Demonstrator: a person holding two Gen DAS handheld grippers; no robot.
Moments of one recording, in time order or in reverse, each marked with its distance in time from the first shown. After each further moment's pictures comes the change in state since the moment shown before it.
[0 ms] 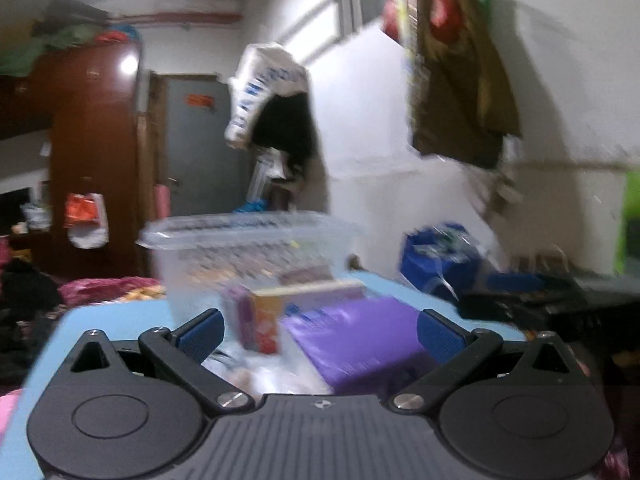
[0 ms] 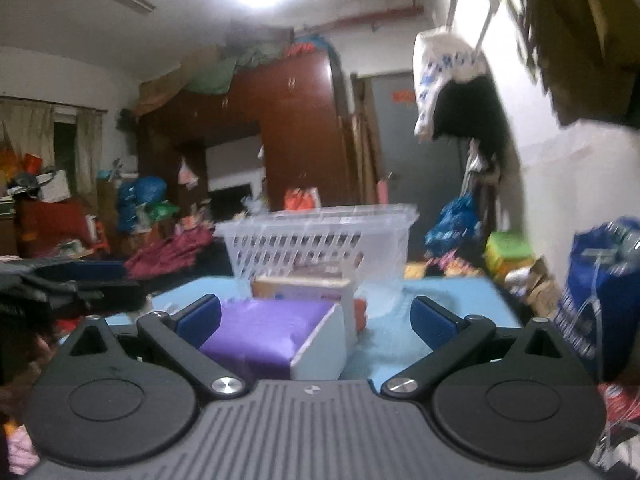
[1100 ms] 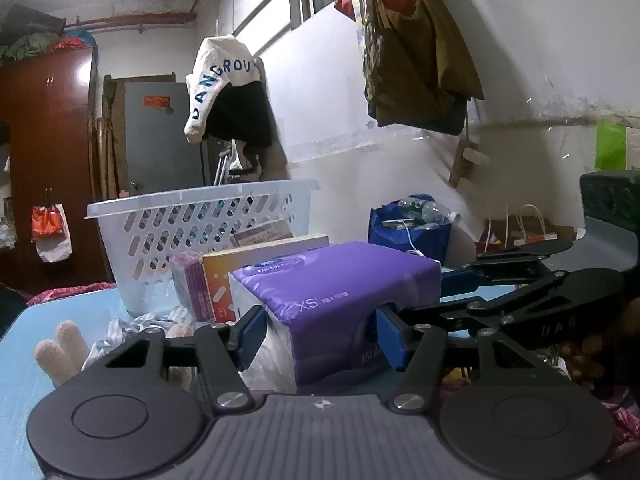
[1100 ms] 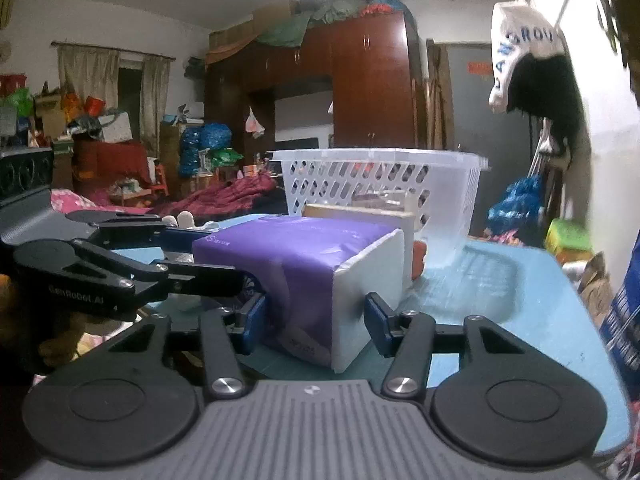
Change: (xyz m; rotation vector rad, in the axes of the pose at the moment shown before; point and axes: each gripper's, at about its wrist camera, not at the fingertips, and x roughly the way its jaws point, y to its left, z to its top) left arm 0.027 -0.009 -0.040 0.076 0.001 -0.069; right arm 0.008 0.005 -0.032 -0.181 0.063 0.149
